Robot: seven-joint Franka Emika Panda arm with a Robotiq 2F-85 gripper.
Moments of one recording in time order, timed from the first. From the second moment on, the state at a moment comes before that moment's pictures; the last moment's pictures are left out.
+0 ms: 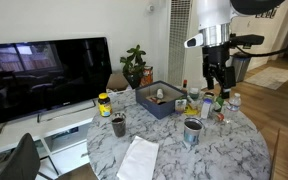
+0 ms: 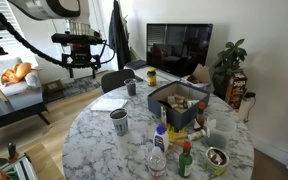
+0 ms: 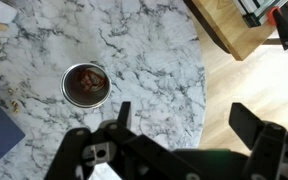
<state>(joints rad) 0.26 -0.27 0.09 -2.33 0.05 1.85 -0.53</state>
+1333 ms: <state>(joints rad) 0.12 0.05 0.05 -2.36 0.25 2.39 -0.35</state>
